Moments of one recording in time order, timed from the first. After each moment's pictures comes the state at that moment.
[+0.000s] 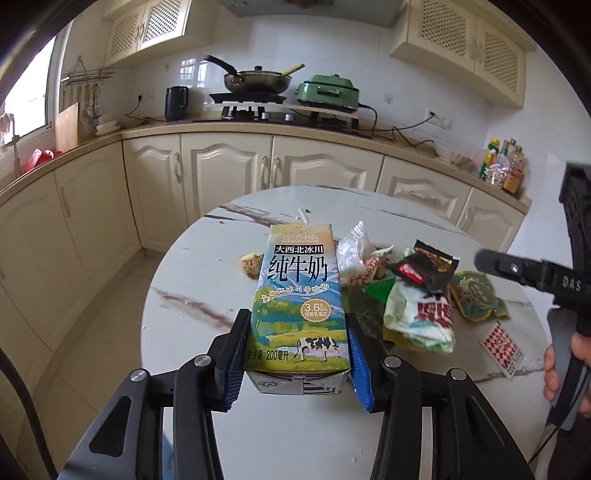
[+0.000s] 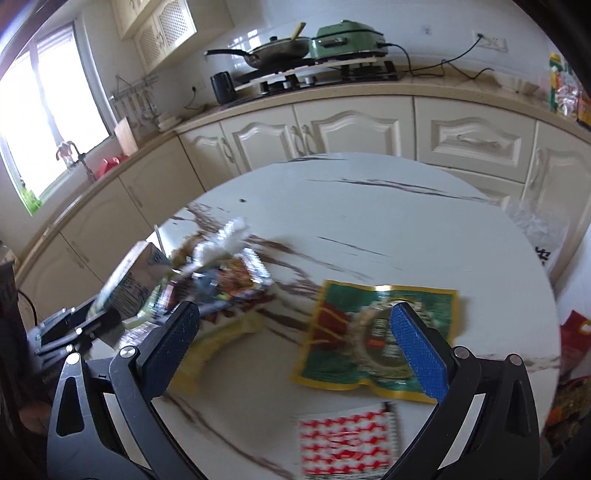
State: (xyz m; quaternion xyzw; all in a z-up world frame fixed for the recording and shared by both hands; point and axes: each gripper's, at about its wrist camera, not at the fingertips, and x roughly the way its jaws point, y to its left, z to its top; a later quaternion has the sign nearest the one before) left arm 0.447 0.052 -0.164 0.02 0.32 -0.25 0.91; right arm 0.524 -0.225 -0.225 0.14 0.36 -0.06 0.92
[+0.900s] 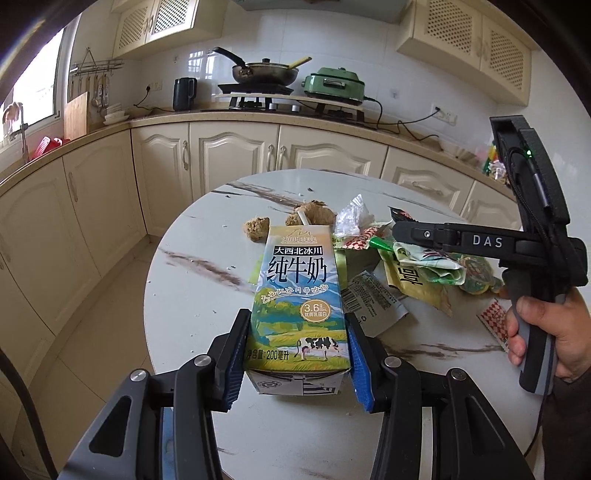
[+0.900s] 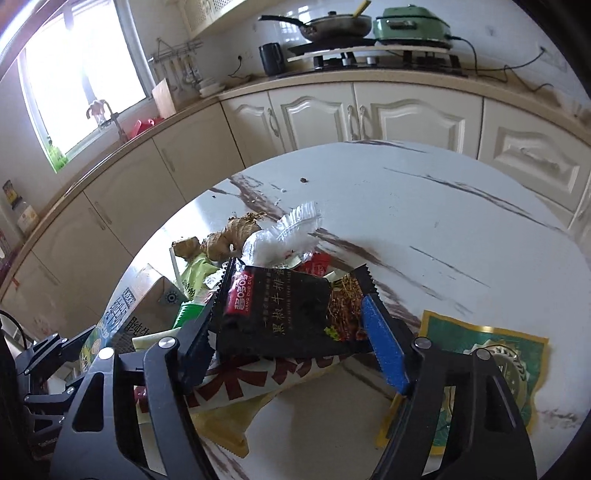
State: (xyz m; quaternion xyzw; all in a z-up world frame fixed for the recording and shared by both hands) left arm 0.361 0.068 -0.156 0.01 0.34 -0.25 0.91; right arm 0.580 -0.192 -0.257 0.08 0.40 0.02 0.91
